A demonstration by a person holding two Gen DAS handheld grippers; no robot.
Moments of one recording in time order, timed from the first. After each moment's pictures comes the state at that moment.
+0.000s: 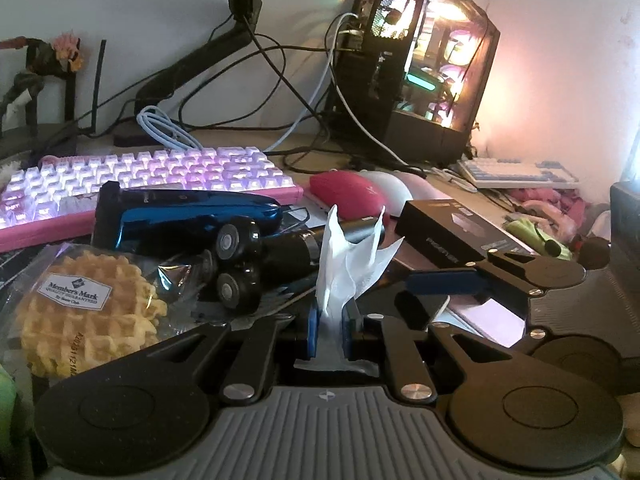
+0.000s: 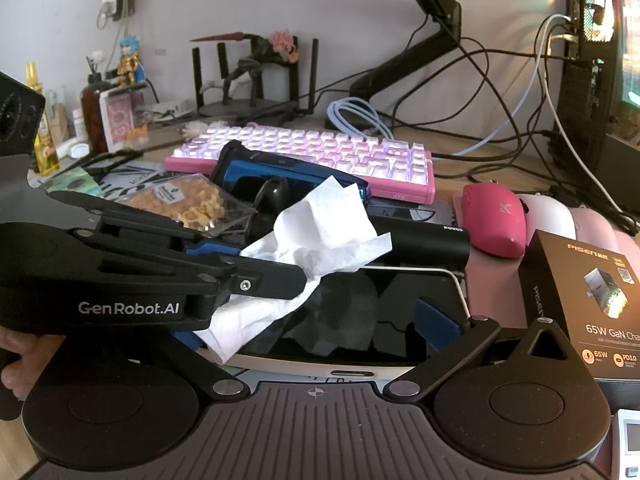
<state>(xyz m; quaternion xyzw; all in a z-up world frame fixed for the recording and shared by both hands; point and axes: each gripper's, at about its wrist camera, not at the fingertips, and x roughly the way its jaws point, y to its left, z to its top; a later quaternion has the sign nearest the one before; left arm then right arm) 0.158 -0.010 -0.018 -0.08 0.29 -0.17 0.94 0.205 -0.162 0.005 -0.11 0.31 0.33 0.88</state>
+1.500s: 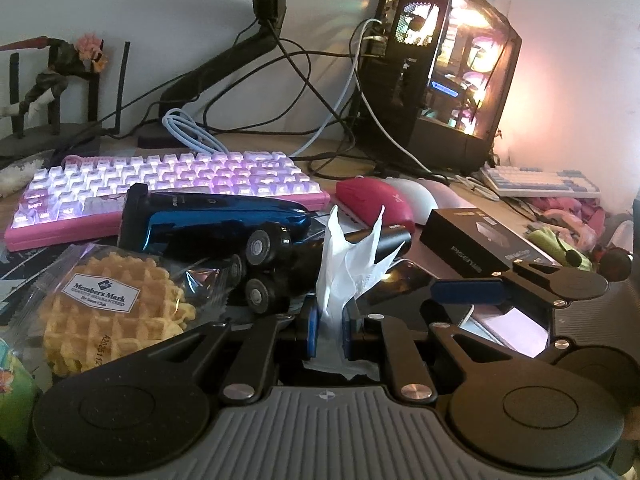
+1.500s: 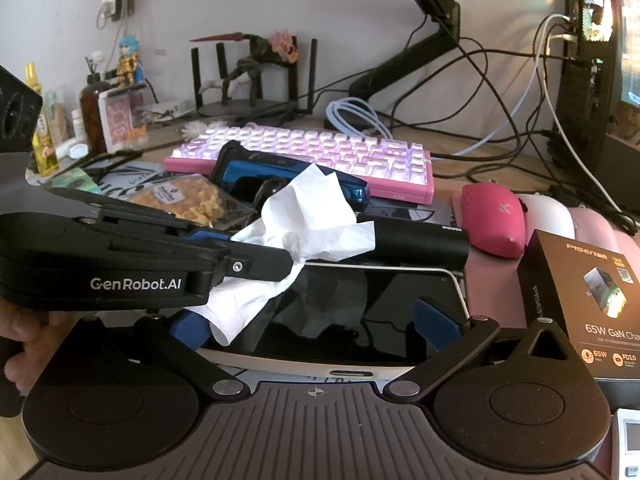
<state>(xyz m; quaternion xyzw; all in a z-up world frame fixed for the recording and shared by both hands) 0.159 -0.004 -0.018 -0.09 0.29 -0.13 0.94 0.204 -0.163 0.005 -0.11 0.31 0.33 0.88</state>
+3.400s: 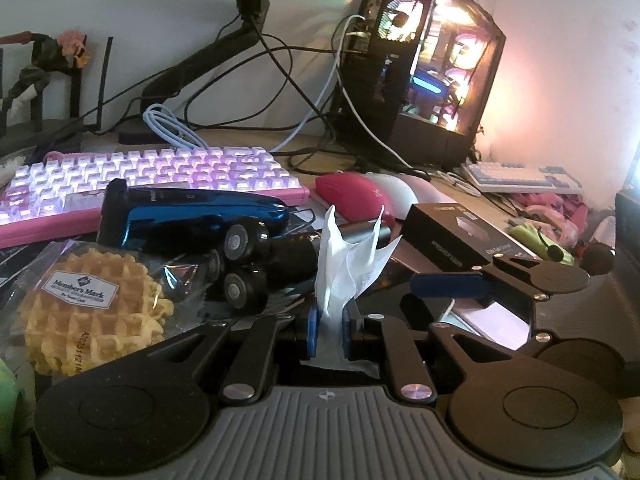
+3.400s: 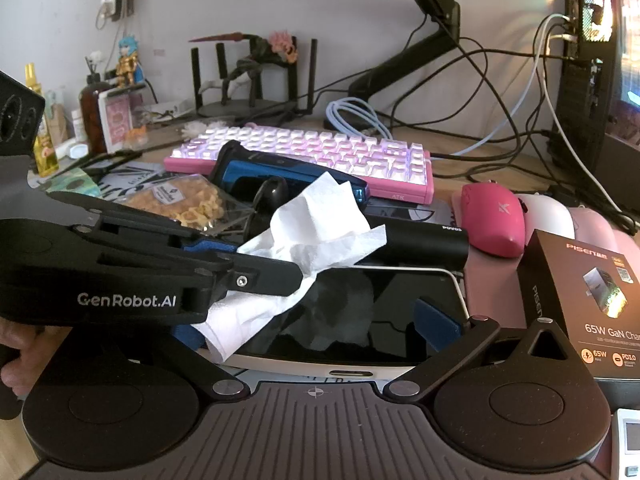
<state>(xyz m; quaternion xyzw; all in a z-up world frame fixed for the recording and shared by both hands) 0.159 -0.007 -0.019 -0.09 0.29 -0.16 0.94 0.204 -0.163 0.004 -0.10 0.31 0.33 0.88</state>
